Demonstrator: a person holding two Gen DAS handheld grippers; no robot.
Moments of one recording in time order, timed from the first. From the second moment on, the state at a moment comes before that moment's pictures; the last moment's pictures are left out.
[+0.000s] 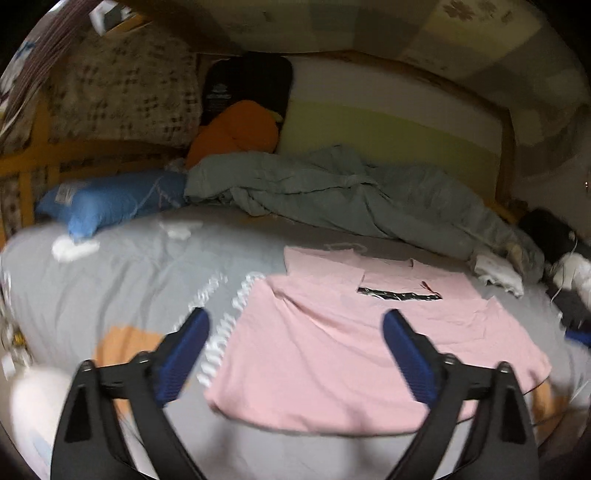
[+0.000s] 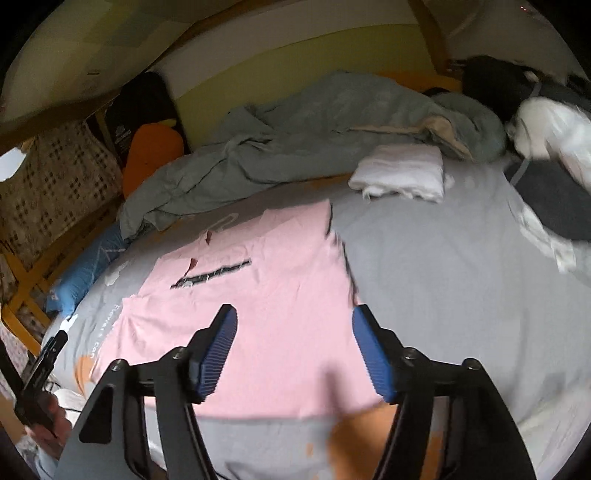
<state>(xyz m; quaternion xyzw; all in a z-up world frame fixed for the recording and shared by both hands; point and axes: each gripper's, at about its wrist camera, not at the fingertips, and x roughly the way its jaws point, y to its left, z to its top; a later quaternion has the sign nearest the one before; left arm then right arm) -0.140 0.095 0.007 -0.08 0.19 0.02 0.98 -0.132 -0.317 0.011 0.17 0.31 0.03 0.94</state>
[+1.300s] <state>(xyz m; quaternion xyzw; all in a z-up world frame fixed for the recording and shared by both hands) -0.188 0.159 0.057 -0.32 0.20 0.01 0.93 -0.193 -0.351 0.009 0.36 0.25 0.02 0.90</state>
